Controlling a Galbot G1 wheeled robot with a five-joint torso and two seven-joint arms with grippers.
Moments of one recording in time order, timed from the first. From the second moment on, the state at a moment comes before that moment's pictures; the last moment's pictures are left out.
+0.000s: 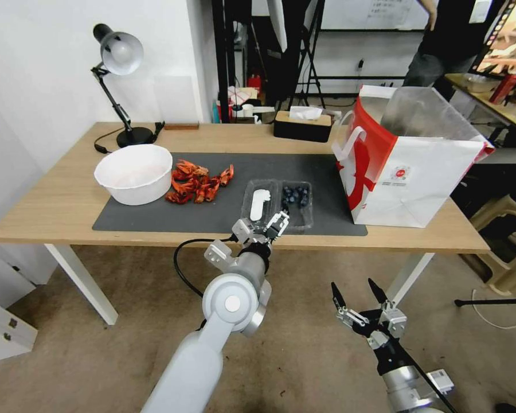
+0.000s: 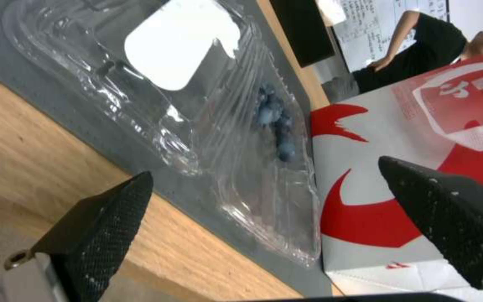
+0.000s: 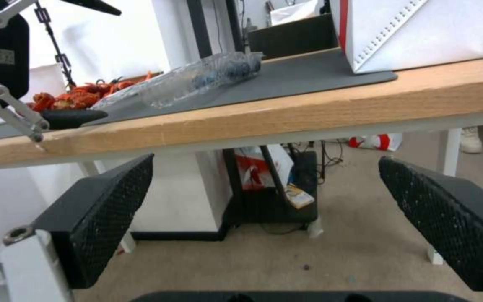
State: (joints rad) left arm 1.06 -1.47 -0.02 -1.95 -1.28 0.09 -0.64; right arm -1.74 1.11 0.41 1.93 0.50 0.44 -0.04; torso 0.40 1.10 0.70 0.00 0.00
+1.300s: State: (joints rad) left arm 1.05 -1.47 -0.03 -1.91 -1.24 0.02 -0.45; right arm -1.74 1.12 0.39 1.90 0.50 0.45 -0.04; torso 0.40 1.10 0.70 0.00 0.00
